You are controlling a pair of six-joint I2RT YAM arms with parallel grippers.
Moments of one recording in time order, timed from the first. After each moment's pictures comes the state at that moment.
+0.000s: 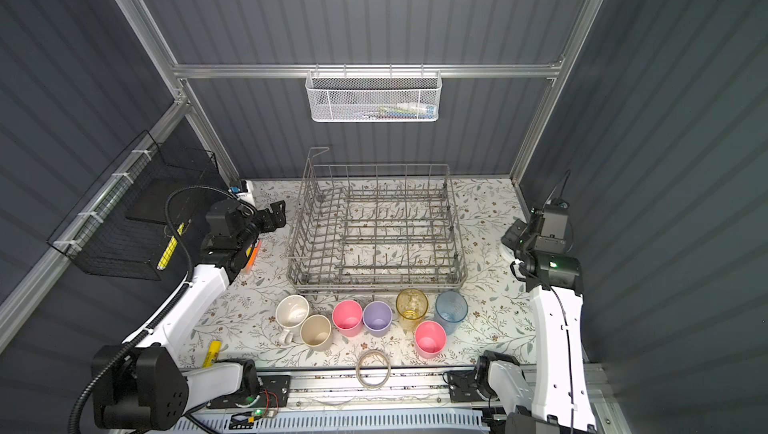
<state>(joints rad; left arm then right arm) -0.09 1.22 0.91 0.01 0.05 -0.19 -0.17 0.97 1.20 -0.84 0.10 0.43</state>
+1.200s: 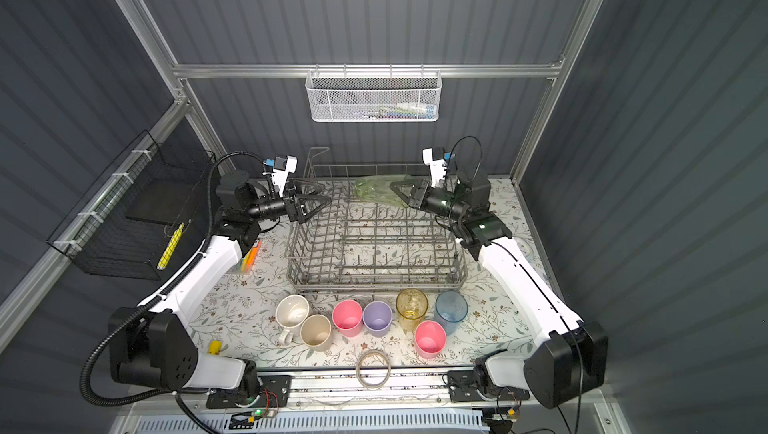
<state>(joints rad) -0.20 1.44 1.17 0.21 1.11 -0.34 0.32 1.33 1.22 0.06 -0.77 0.83</state>
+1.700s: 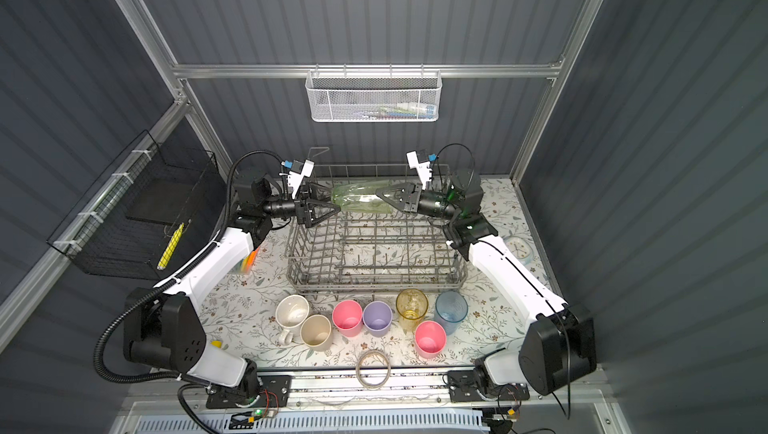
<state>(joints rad) -0.24 1.53 1.22 0.19 1.23 -0.29 0.35 1.39 1.15 0.35 -1.00 1.02</state>
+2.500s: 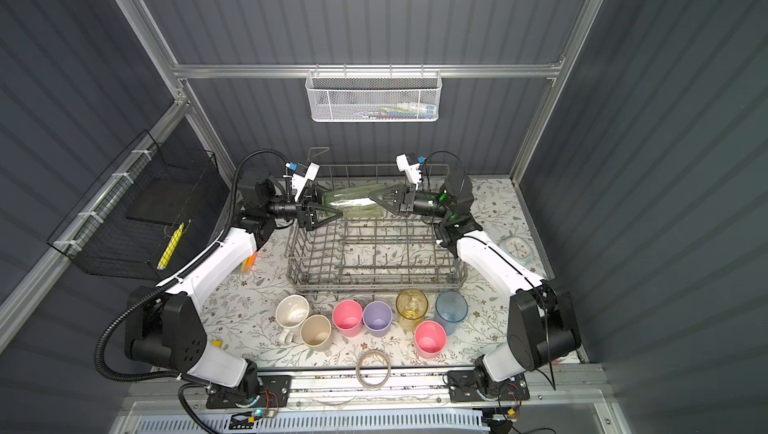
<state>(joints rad) -0.27 1.53 1.22 0.23 1.32 -0.28 0.37 1.51 1.13 0.66 -1.10 1.23</state>
